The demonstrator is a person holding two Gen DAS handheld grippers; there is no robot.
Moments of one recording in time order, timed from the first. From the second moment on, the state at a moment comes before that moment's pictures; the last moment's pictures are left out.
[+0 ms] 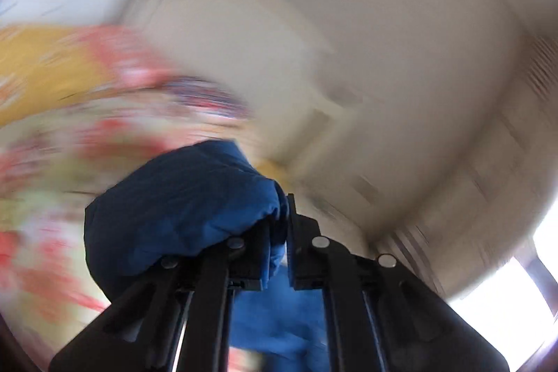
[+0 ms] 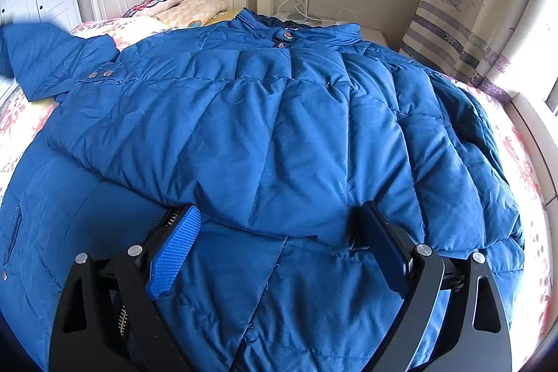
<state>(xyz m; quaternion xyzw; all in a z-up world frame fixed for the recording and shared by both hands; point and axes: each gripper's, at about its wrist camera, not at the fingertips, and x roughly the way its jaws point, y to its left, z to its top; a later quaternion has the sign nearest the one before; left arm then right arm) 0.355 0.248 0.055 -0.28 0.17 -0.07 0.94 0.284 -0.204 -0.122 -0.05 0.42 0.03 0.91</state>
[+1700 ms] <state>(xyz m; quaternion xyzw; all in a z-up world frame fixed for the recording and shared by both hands) 0.336 0.089 -0.105 -0.08 0.43 -0.04 0.90 0.256 -0.119 -0.070 -0.23 0.24 0.06 0.94</state>
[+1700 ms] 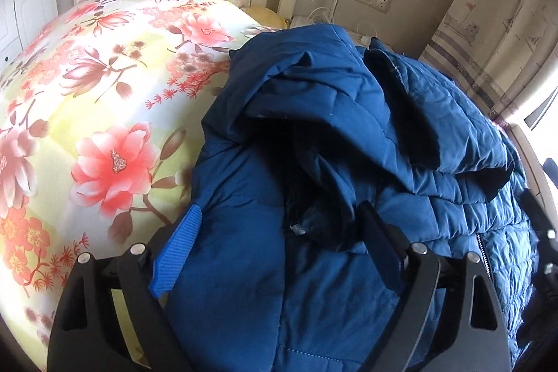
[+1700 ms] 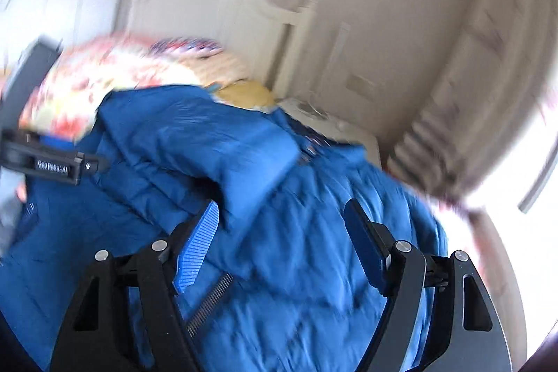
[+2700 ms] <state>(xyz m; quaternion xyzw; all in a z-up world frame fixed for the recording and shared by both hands) 0.336 0.089 -0.105 -0.09 0.43 -0.04 0.90 0.270 -0.403 -0.119 0.39 0.30 0.05 0.87</state>
